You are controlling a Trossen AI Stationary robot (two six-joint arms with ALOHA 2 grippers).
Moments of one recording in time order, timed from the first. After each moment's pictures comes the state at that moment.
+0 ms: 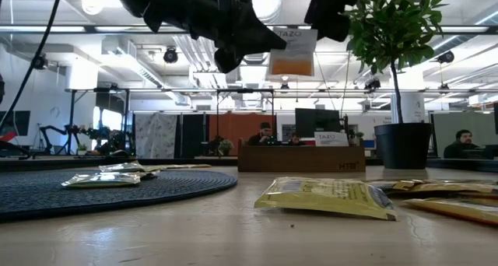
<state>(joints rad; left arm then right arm) 0.03 1.56 0.99 0.29 0.08 -0.22 -0.05 1.48 1.39 -0.86 -0.16 0.30</state>
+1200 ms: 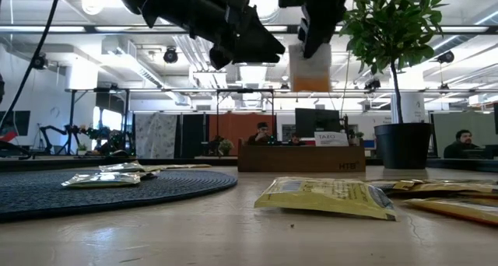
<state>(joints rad) 0.00 1.56 0.99 0.25 -0.17 -0.16 -0.10 1.66 1.58 -1.13 -0.05 0.02</state>
